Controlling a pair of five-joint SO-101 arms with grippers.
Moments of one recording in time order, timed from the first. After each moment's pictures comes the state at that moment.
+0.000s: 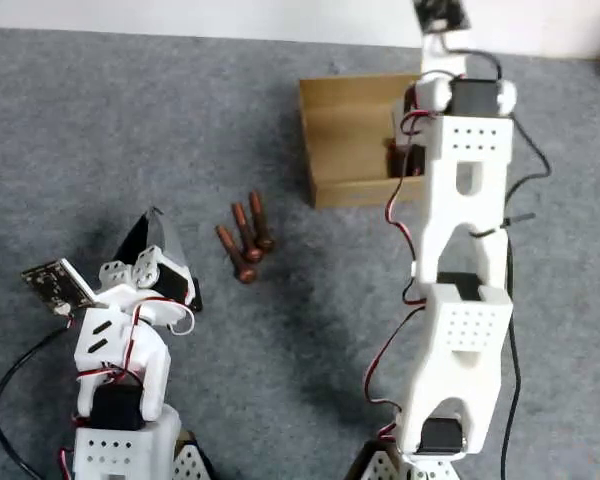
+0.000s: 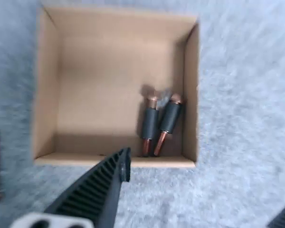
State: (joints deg) left arm -3.7 -104.1 96.0 23.5 35.6; right arm -5.5 33.1 -67.9 94.5 12.7
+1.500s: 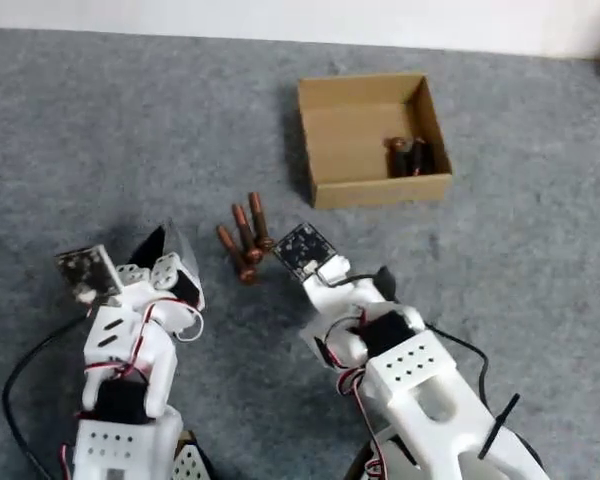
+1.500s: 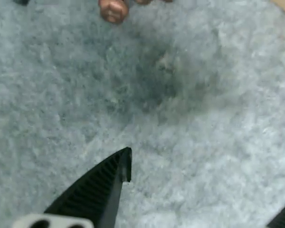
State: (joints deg) left arm -0.9 -99.6 95.3 26.9 28.2; right arm -35.4 -44.9 65.5 49.7 15.5
